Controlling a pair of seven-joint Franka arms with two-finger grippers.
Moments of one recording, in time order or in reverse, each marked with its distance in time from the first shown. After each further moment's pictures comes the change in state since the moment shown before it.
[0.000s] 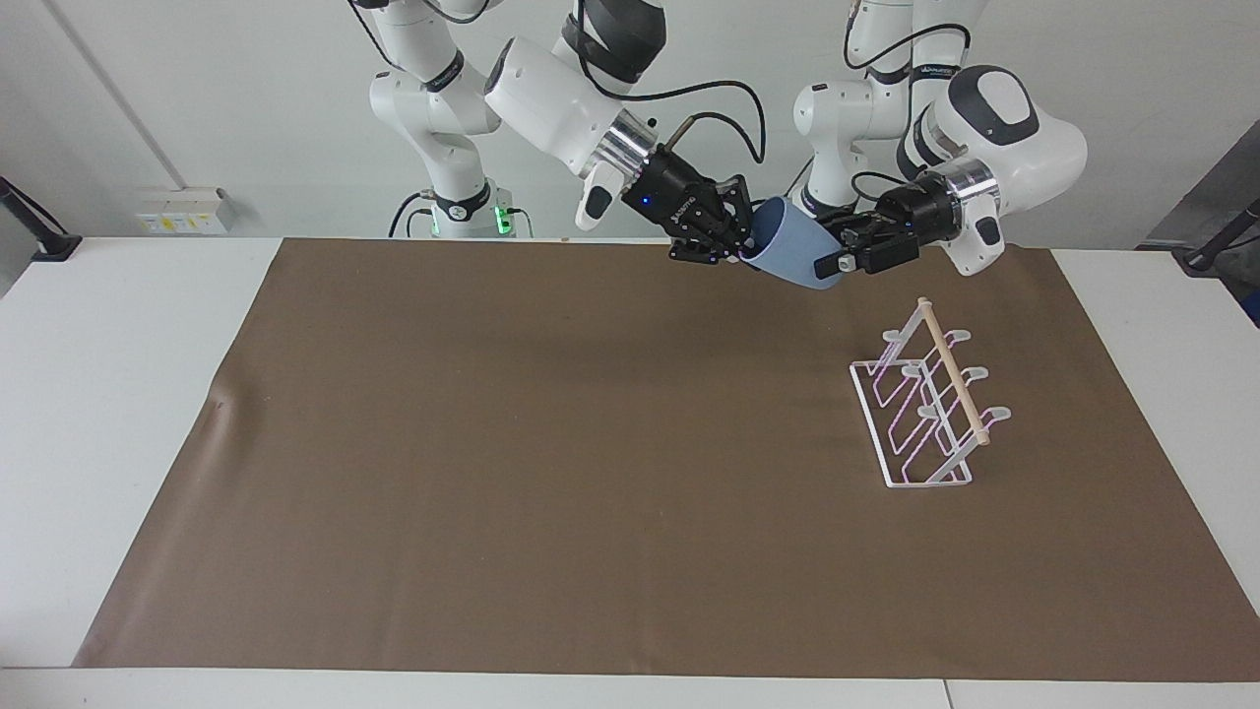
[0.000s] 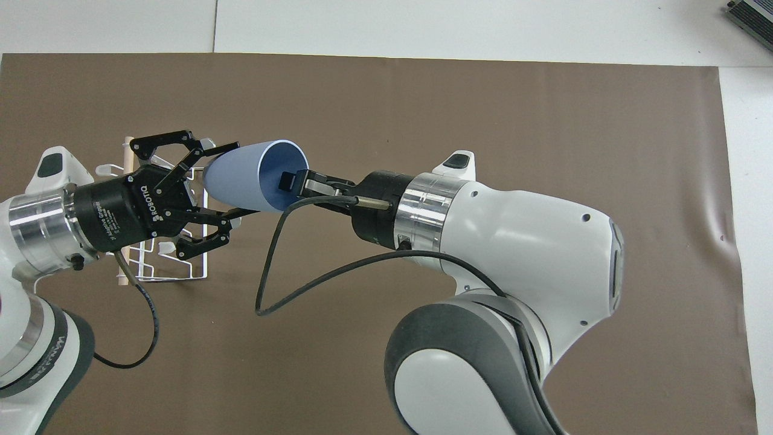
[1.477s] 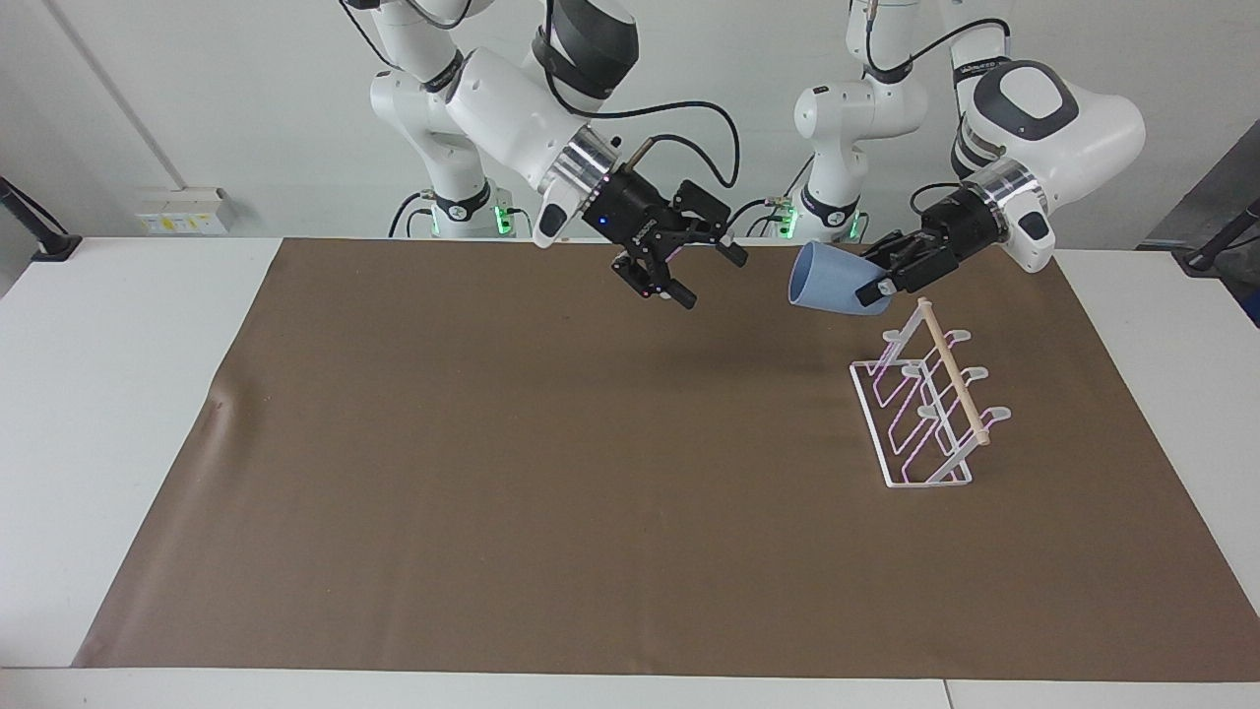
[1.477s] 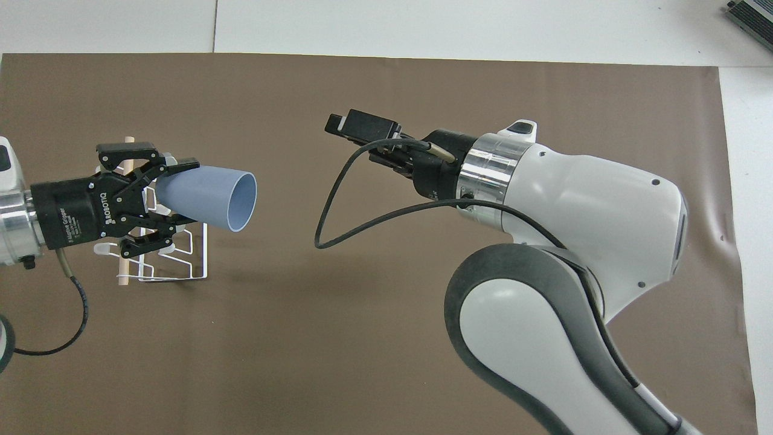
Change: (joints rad) left arm 0.093 0.000 0.013 0.045 0.518 0.031 0.117; right arm -0.037 0.004 -0.111 0.002 -0.010 0.004 -0.006
